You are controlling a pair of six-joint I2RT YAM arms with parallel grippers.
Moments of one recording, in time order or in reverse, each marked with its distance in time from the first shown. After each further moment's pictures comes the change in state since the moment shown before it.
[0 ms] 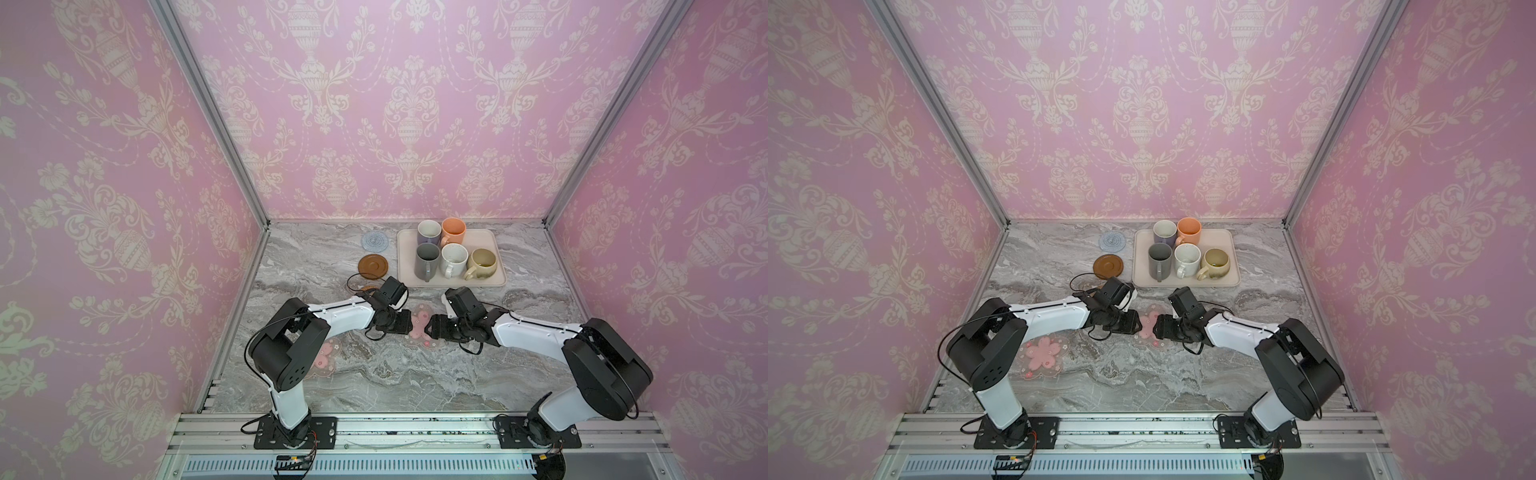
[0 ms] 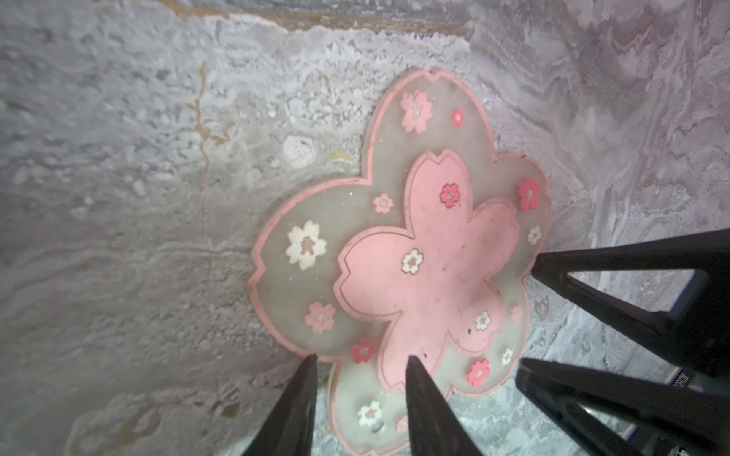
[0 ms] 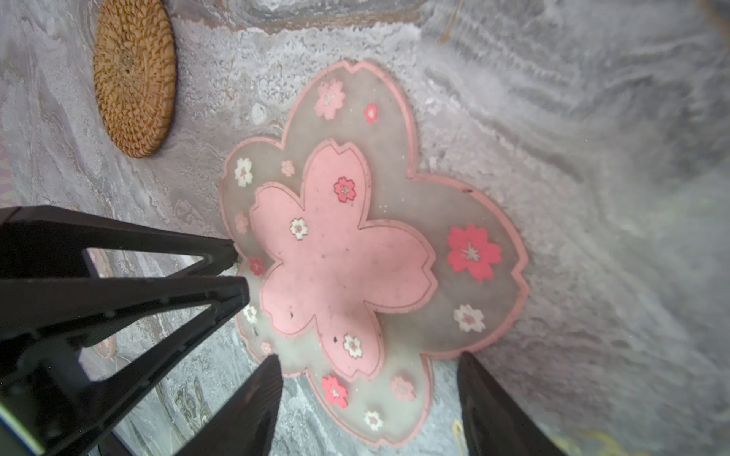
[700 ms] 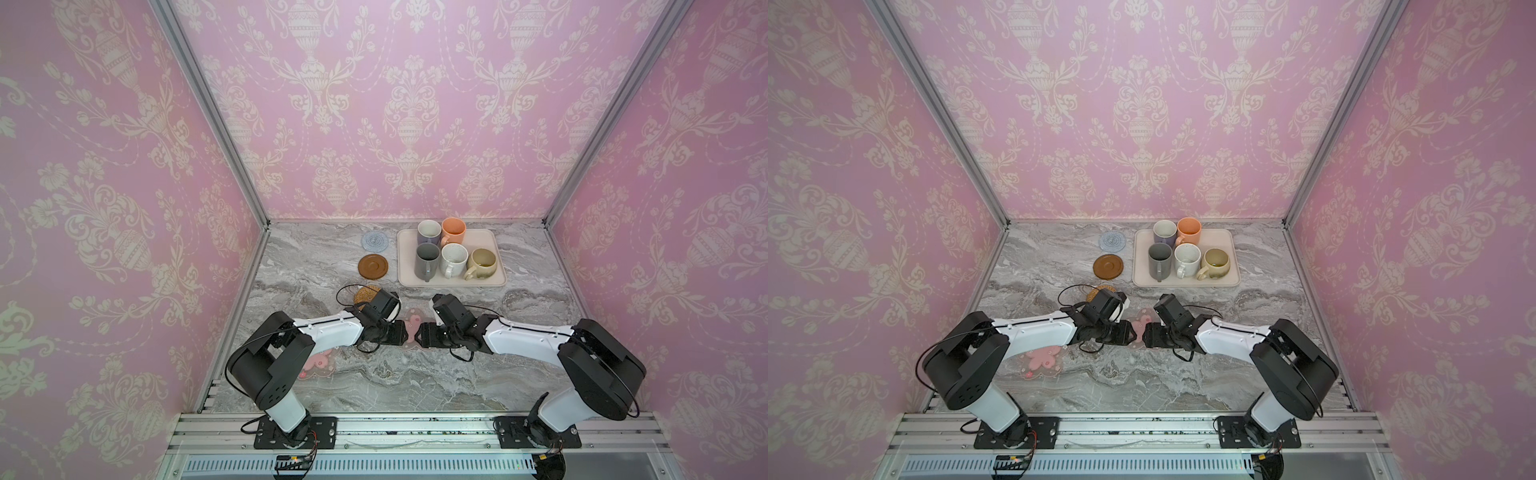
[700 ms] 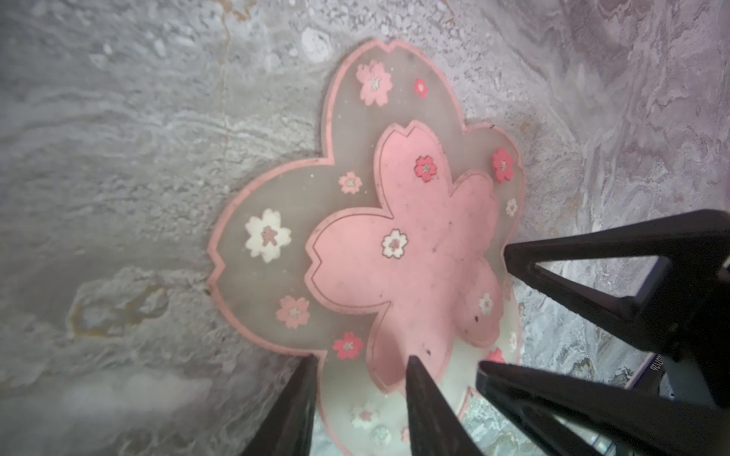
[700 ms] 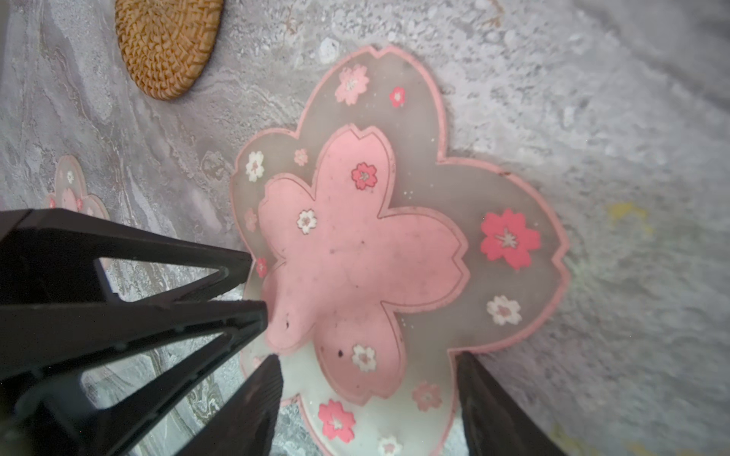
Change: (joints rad) left arm -0.020 -0.143 -0.190 0.095 -0.003 -0.052; right arm 0.132 0.018 0.012 0.023 0.050 0.023
